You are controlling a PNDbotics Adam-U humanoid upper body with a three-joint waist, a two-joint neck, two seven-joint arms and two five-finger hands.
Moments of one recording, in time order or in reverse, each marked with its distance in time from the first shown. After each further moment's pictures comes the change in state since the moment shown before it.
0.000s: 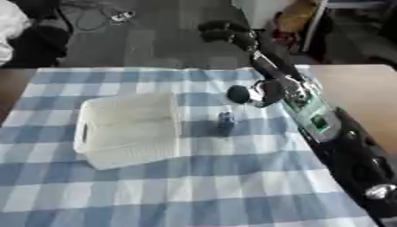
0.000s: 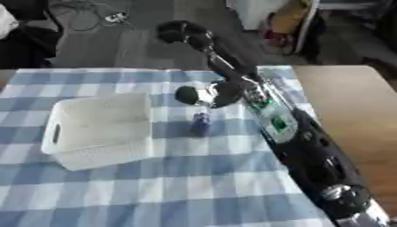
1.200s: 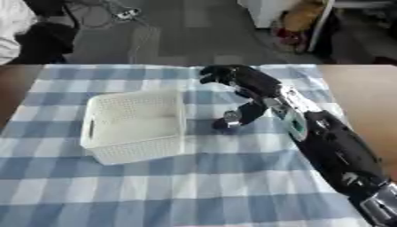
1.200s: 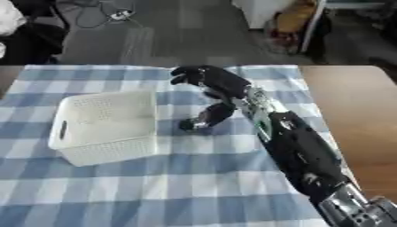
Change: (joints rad) left arm -0.008 0.000 -0.013 0.000 0.008 0.008 -0.020; right arm -0.089 0.056 -0.024 0.405 0.416 -0.079 -0.097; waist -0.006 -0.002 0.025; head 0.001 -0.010
